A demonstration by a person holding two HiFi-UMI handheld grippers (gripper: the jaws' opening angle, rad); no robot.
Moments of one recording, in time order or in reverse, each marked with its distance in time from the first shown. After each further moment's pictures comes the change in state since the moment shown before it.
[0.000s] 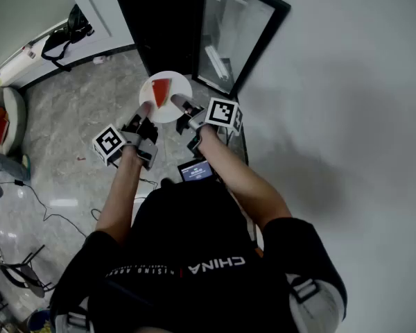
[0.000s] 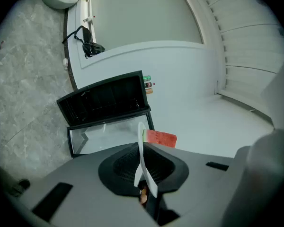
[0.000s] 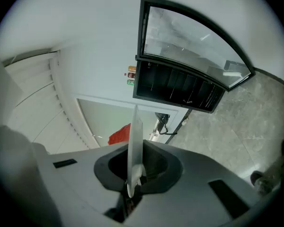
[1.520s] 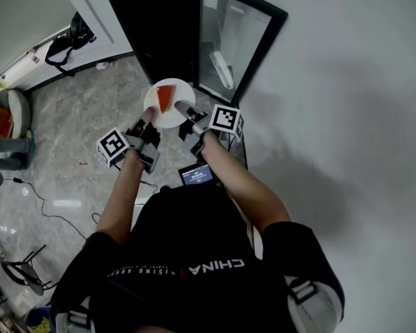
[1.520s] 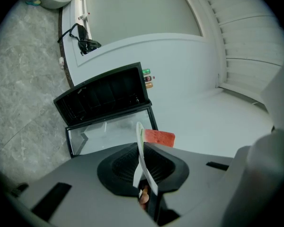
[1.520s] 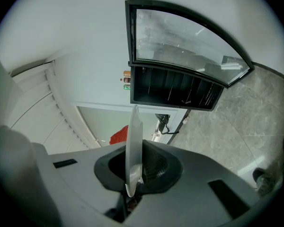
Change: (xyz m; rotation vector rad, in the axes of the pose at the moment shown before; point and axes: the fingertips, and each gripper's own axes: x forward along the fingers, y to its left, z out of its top) left arm 0.009 0.001 -0.005 0.025 0.042 -0.019; right arm -0.003 -0.009 0.006 0.053 -0.007 0.017
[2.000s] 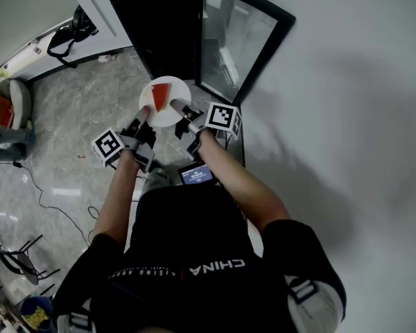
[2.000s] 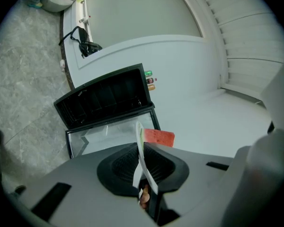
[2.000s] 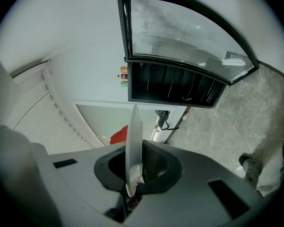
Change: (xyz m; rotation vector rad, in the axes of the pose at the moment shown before) left arm -0.009 -0.015 0.000 0.001 -0.035 -0.005; right arm 0.000 0.015 -0.006 0.000 0.060 0.003
